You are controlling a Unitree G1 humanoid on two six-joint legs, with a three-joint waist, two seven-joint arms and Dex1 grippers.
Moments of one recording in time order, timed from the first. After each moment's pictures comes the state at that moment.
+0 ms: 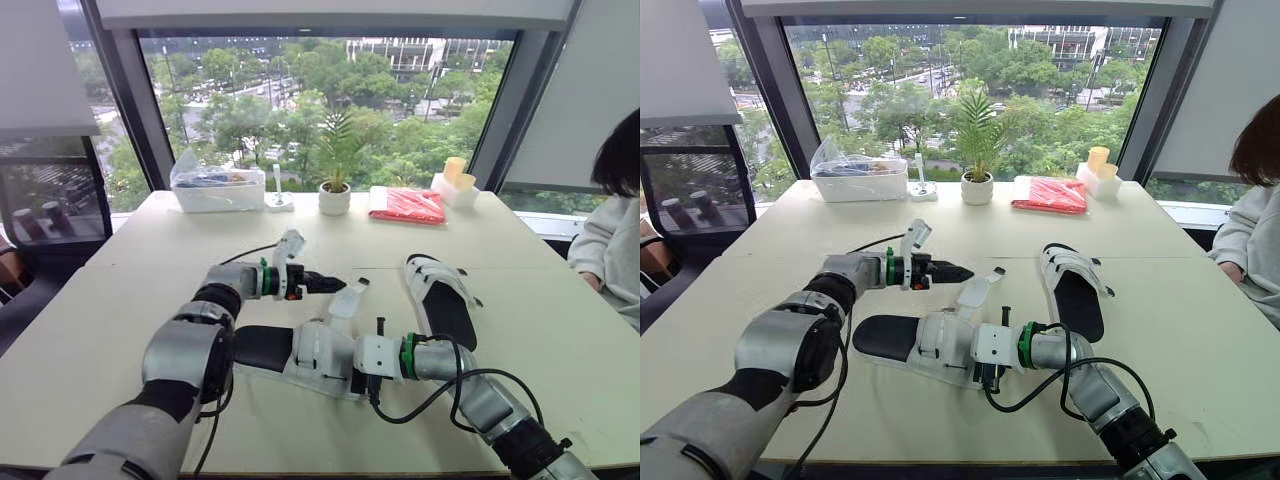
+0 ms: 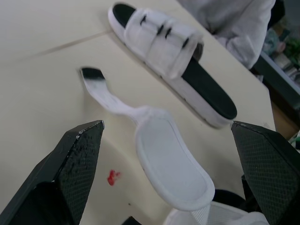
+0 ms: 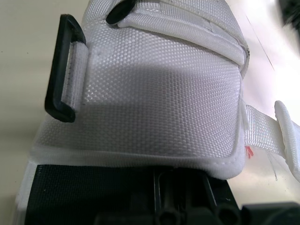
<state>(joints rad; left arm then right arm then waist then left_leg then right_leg) -1.29 0.19 0.10 1.33 -0.09 0.44 -1.16 -0.42 -0.53 0.38 0.09 -0.21 -0.13 0.84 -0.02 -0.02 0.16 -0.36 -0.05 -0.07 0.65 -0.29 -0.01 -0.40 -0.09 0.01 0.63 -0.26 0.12</state>
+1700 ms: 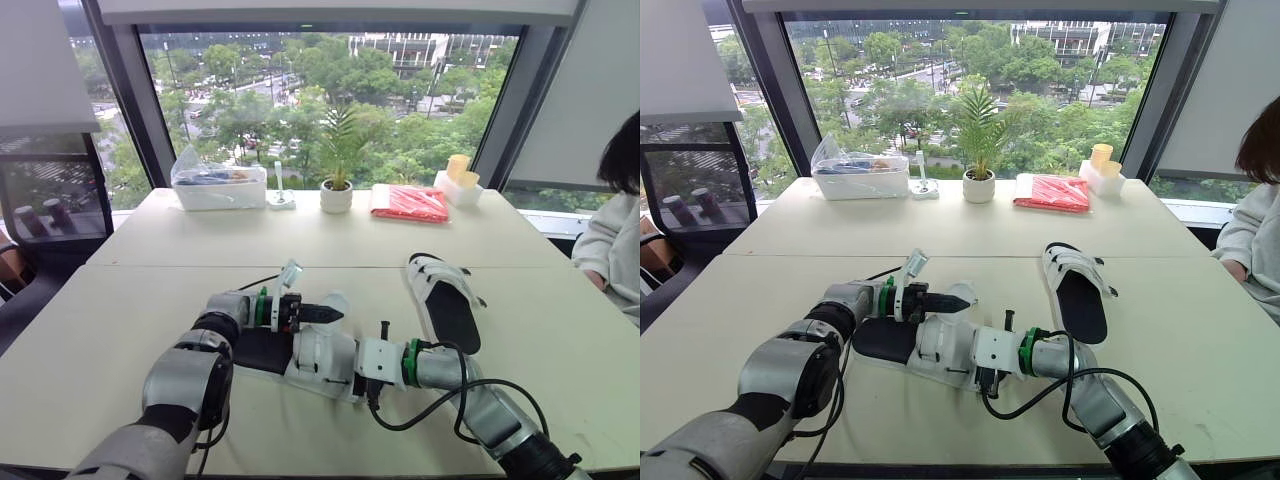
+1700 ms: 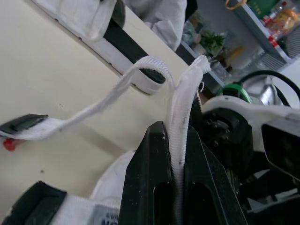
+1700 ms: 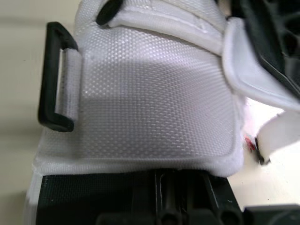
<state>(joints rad) -1.13 0.22 0.11 1.26 -0.10 0.41 -1.55 -0.35 -0.53 0.38 -0.04 -0.22 -0.03 0.80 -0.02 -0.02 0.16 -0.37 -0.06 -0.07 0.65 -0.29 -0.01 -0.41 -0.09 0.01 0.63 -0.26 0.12</state>
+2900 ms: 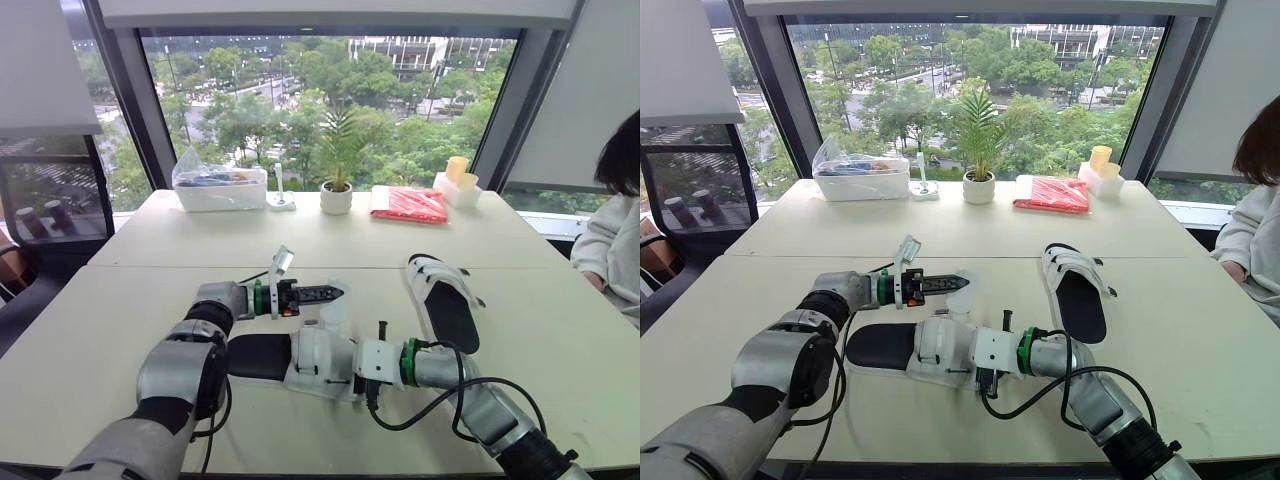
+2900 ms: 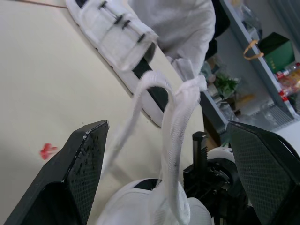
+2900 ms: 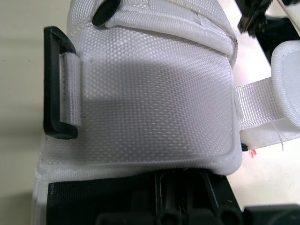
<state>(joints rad) -1.19 0.26 0.17 1.26 -0.23 0.64 -1.31 -0.36 -0.53 0.38 -0.01 -0.22 -0.05 0.80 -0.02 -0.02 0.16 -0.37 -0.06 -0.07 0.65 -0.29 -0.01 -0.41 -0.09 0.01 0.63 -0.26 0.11</state>
